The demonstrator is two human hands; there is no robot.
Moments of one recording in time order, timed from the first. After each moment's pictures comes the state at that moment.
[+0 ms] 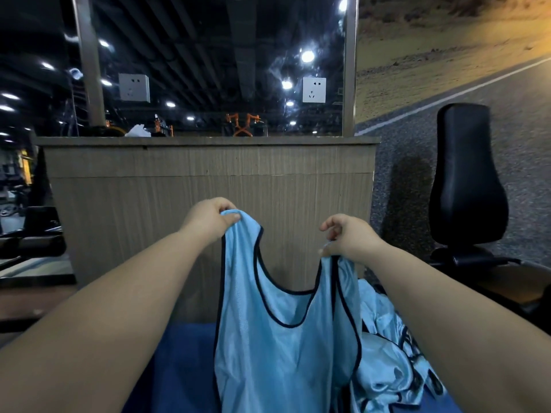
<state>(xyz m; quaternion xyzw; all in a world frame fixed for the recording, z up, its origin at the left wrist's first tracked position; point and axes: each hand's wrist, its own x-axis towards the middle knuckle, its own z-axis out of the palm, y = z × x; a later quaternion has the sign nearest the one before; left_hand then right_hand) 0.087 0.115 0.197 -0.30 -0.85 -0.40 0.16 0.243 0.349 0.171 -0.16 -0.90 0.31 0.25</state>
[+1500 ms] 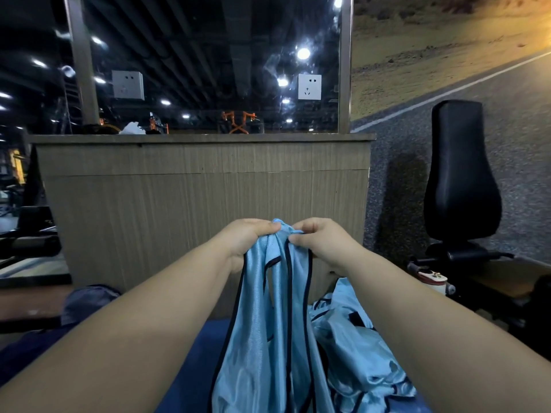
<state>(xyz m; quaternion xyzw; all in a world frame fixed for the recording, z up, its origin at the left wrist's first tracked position) 0.148 0.154 0.176 -0.28 -0.66 -0.66 -0.22 0.234 0.306 0.160 -0.08 -0.82 0.51 0.24</state>
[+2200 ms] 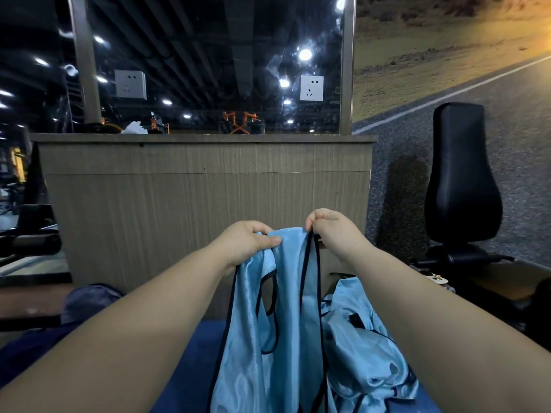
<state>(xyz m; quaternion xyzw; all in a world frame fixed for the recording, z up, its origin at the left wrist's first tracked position) 0.132 0.146 0.164 -0.36 -0.75 -0.54 -0.10 0.237 0.311 0.170 -0.09 -0.81 0.50 0.30</state>
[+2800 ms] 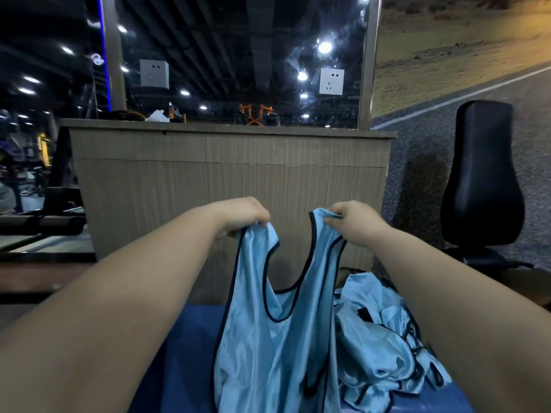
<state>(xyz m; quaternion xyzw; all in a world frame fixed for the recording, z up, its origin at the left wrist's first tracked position) 0.135 0.115 0.207 -0.35 -0.85 -0.37 -0.10 0.247 0.325 0.189 -0.14 -0.94 0.17 0.25</state>
